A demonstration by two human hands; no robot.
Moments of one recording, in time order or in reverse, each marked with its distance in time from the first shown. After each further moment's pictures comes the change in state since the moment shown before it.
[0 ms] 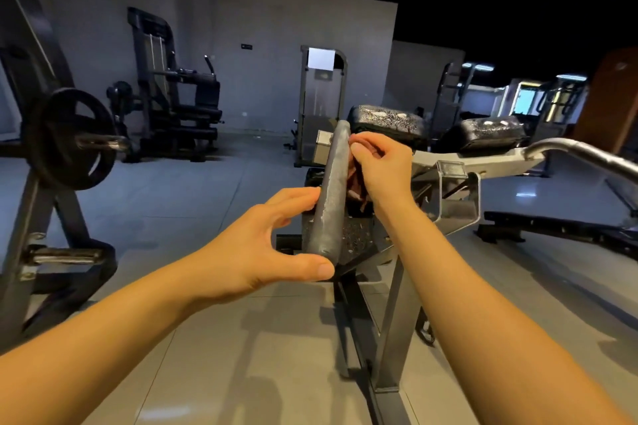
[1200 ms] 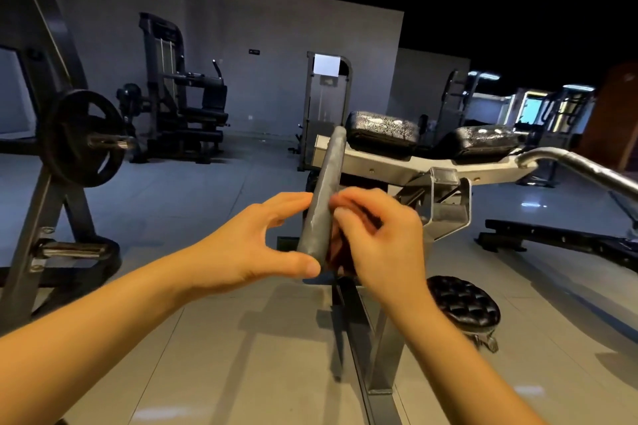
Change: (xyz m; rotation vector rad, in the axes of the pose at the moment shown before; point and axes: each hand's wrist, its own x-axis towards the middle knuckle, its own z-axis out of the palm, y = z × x) left_hand -0.007 0.009 0.003 0.050 -0.038 -0.033; right_hand -0.119 -0.036 -0.046 -0.158 -0.136 -0.277
